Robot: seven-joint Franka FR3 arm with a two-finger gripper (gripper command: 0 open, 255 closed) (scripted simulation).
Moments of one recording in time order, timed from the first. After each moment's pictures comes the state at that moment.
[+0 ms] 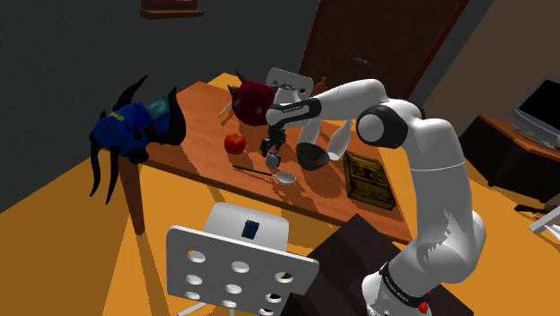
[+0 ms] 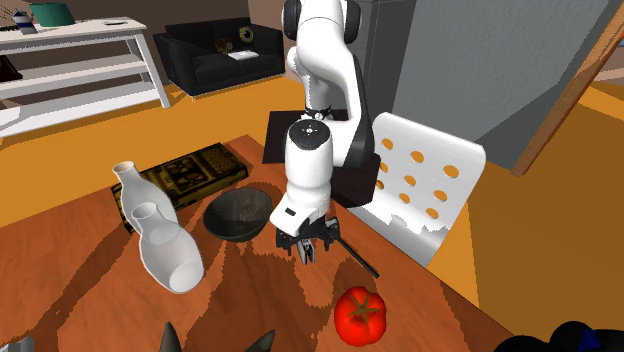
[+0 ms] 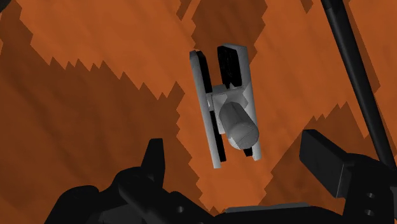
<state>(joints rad) -0.04 0.77 -0.09 -1.47 0.06 2.24 -0.24</state>
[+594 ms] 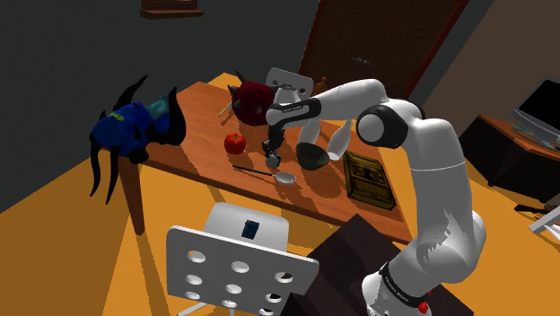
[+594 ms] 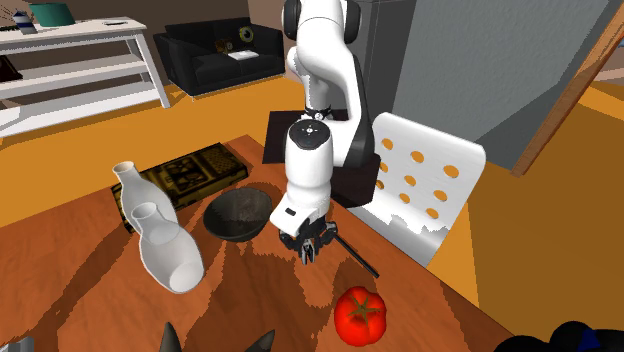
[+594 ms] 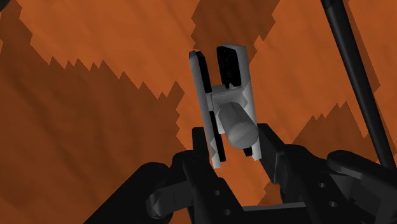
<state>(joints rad) -0.04 0.77 -0.09 -1.47 0.06 2.24 -0.24</state>
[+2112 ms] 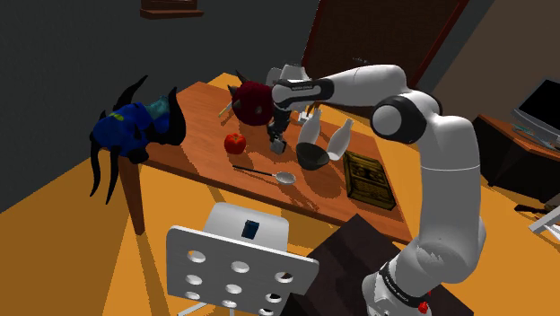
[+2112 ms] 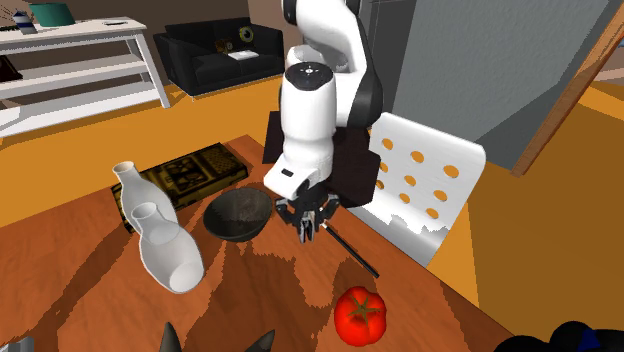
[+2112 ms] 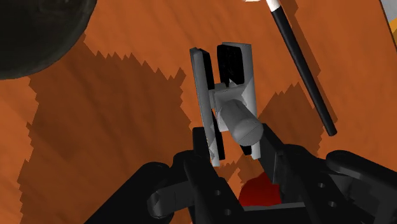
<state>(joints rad) -0.04 0.64 -0.10 -1.44 0.05 2.07 -0.23</state>
